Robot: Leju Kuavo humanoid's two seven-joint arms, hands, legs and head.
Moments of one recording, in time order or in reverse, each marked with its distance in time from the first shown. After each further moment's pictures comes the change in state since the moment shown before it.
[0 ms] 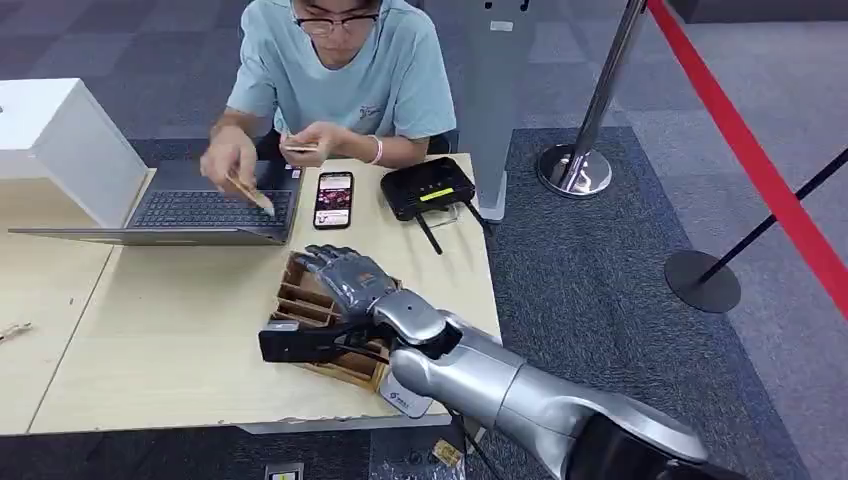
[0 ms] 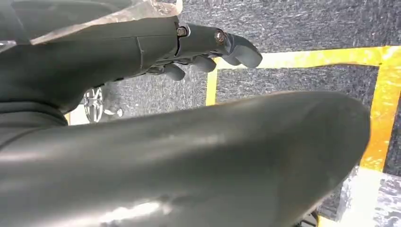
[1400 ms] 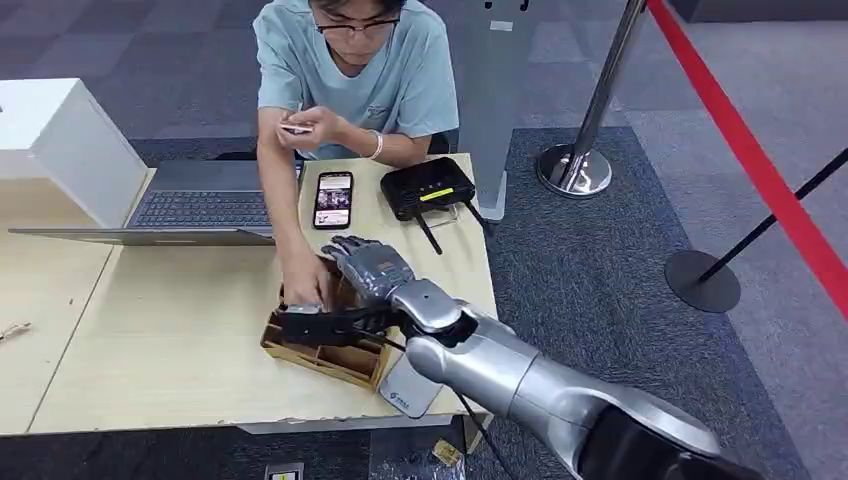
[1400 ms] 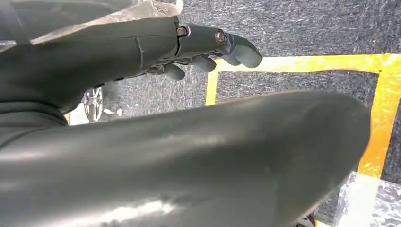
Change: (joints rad) left arm 0.000 0.008 0.000 0.000 0.015 0.008 -0.001; right arm -0.017 -0.047 -0.017 -0.007 0.014 0.020 0.045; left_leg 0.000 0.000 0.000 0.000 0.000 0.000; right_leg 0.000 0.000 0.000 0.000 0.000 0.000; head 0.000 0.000
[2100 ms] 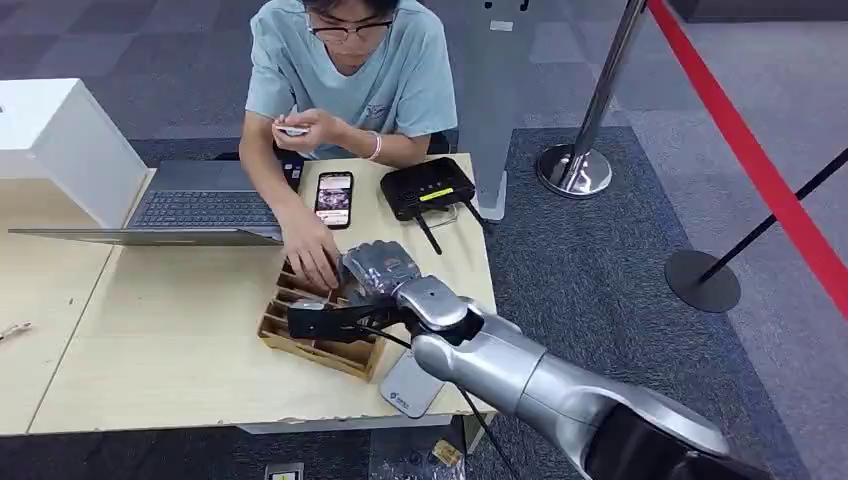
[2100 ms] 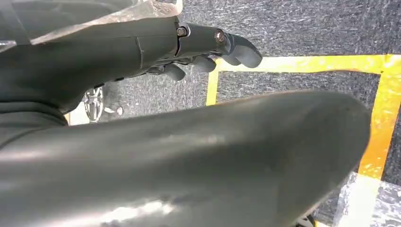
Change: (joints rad) left arm 0.002 0.000 0.000 0.000 0.008 0.003 0.000; right arm 0.000 -0.027 -0.002 -0.047 0.004 0.002 0.019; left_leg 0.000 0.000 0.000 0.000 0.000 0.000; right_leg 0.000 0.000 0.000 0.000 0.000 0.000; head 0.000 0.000
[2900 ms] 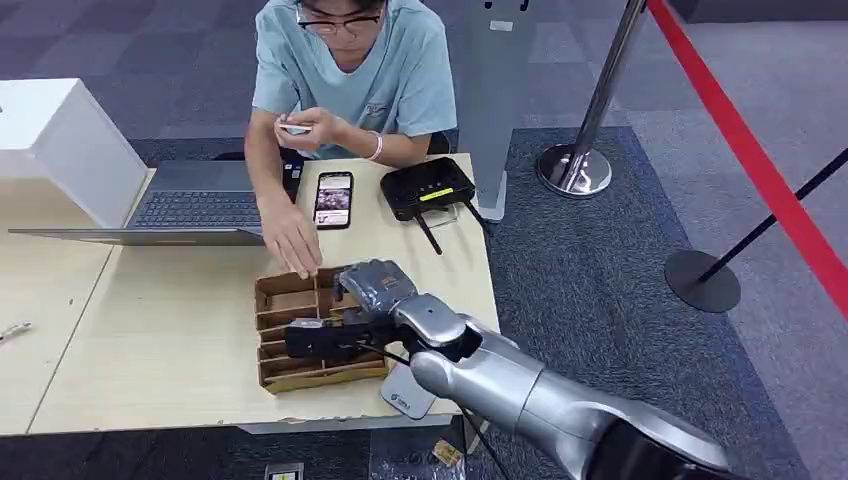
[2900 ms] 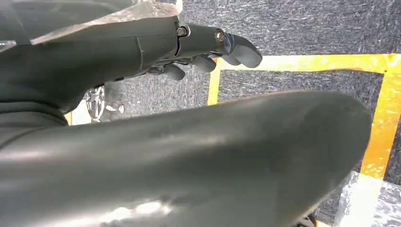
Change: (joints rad) left arm 0.000 0.000 0.000 0.000 0.007 0.000 0.006; right arm 0.061 -0.001 0.003 -0.023 -0.019 0.008 -0.007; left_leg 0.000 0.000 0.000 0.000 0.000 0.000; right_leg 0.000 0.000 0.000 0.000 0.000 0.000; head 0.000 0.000
